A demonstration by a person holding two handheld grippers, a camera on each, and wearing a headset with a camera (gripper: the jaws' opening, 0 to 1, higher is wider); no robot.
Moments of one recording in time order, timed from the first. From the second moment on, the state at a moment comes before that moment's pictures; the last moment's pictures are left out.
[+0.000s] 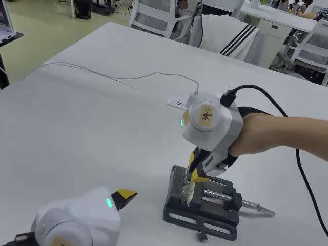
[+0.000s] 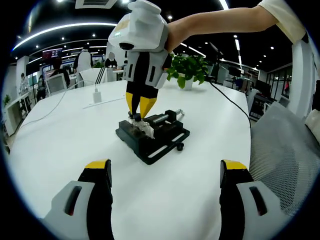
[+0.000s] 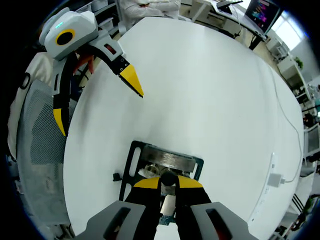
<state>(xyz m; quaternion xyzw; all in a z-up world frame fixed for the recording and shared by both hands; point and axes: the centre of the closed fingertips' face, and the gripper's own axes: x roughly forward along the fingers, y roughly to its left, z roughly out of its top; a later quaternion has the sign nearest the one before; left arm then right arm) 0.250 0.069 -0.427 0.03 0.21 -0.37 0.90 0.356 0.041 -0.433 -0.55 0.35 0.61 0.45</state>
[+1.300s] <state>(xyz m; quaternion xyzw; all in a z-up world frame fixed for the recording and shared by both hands) 0.251 0.078 -0.428 0.04 0.22 -0.37 0.90 0.360 0.044 -0.421 -0.50 0.35 0.64 0.47</state>
